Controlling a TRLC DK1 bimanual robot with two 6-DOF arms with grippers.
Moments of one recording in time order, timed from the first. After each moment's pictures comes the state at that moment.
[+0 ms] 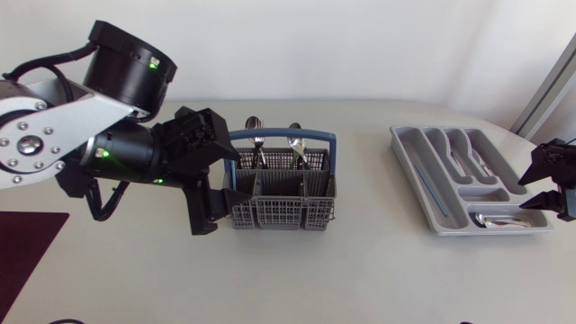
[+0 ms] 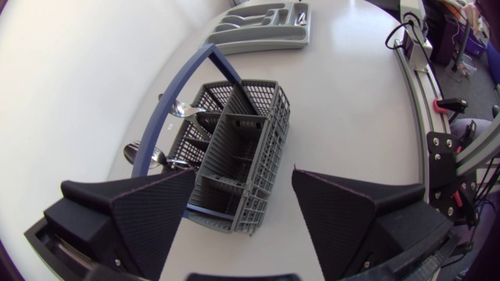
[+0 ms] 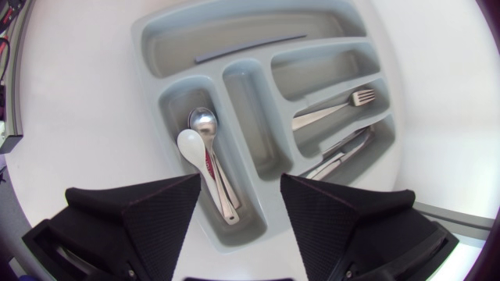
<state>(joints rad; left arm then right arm) -0.57 1.29 1.01 -0.51 0.20 0.76 -0.65 1.85 1.36 -0.84 -0.24 -1.82</state>
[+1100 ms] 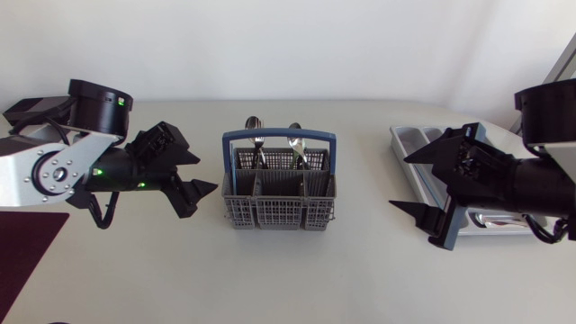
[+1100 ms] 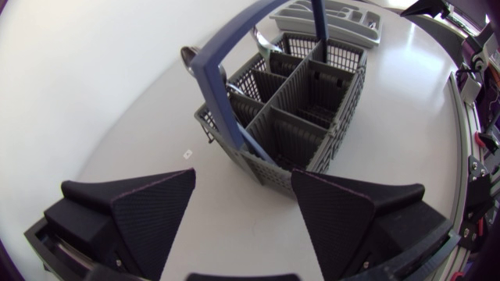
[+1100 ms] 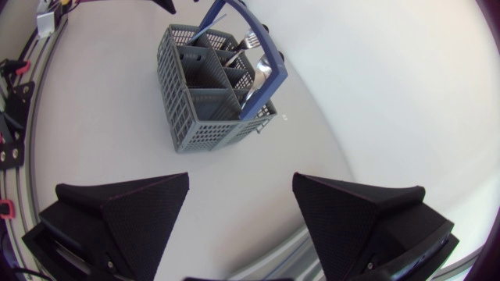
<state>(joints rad) -0.25 1.37 0.79 -0.19 0.28 0.65 0.21 1.00 0.71 -0.44 -0.29 -0.93</state>
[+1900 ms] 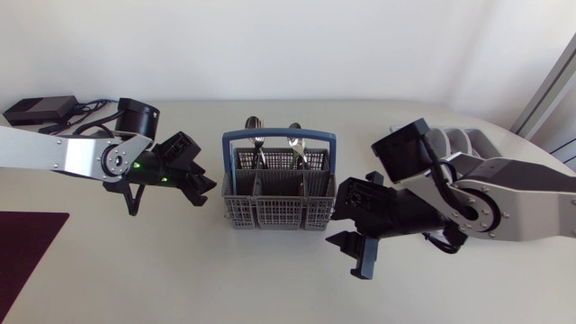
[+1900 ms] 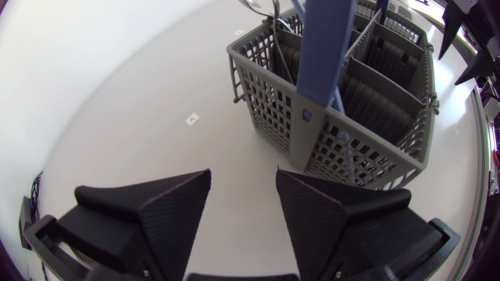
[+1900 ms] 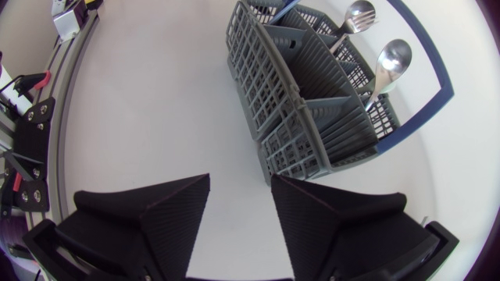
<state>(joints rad) -0.16 1.73 0.92 -0.07 0.30 0.62 0.55 1.39 0.72 -0.32 -0.23 -0.68</state>
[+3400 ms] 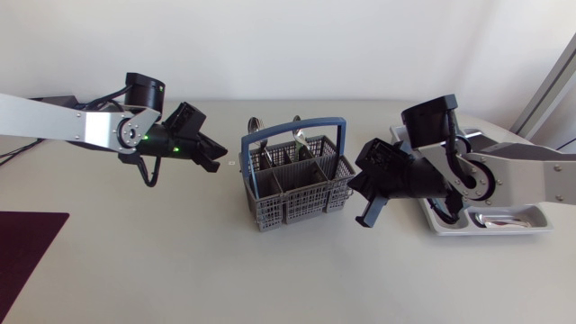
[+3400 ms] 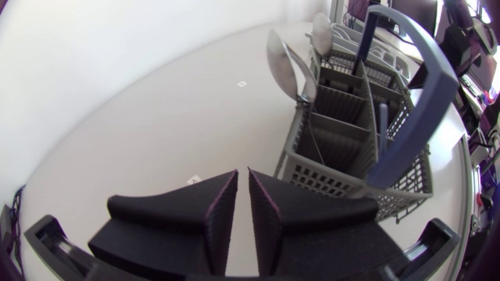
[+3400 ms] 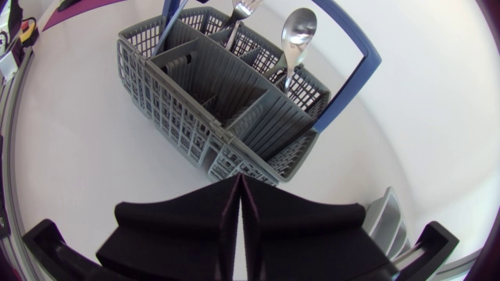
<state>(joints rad) -0.15 1.87 1.14 -0.04 0.47 0.49 0.35 1.48 0.77 -0.11 -0.18 -0.66</state>
